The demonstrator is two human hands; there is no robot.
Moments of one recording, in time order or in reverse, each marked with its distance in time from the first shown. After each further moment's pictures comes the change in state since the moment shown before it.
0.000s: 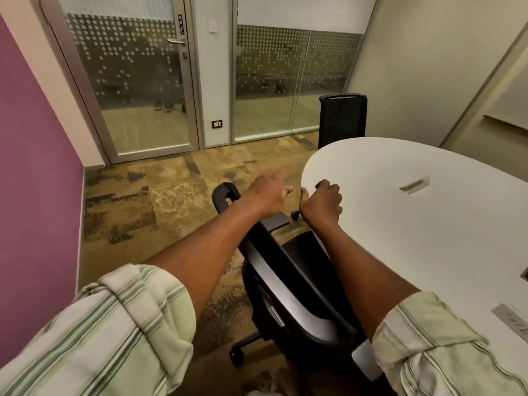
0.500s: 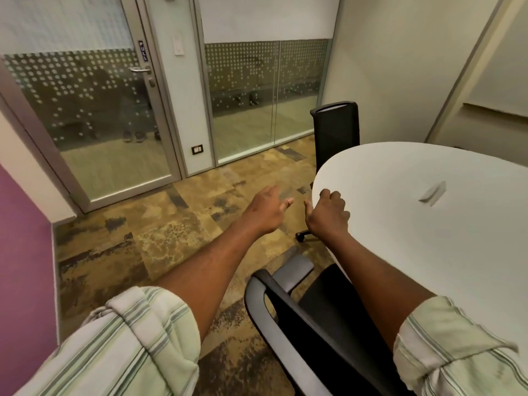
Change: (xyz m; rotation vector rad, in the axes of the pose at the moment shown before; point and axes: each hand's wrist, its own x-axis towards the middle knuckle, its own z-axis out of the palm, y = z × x) left_hand 0.196 -0.127 -0.046 -0.059 -0.065 0.068; right_hand 0.157 -0.095 0.111 -0.141 -0.009 0.028
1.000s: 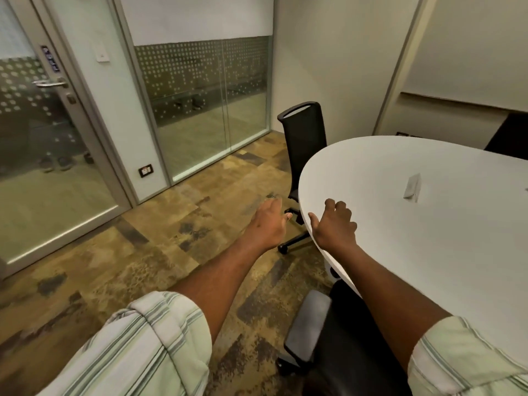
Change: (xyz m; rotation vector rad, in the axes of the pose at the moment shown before) left_hand 0.186 -0.098 0.000 -0.014 -0.108 0.258; right_hand 0.124 -0.047 0.073 -0.113 0.055 0.250
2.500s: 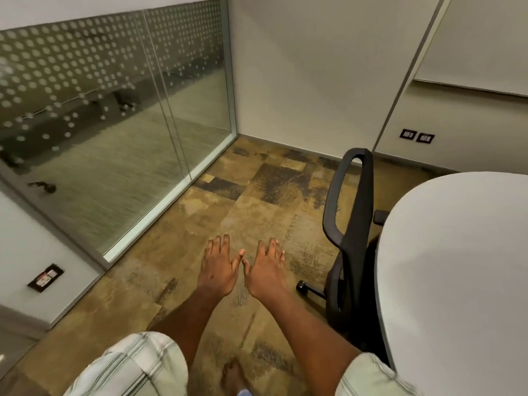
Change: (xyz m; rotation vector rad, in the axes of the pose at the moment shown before) left_hand 0.833 -0.431 0.013 0.150 -0.094 -0.097; right_hand 0.754 -0.308 0.361 0.126 -0.340 0.124
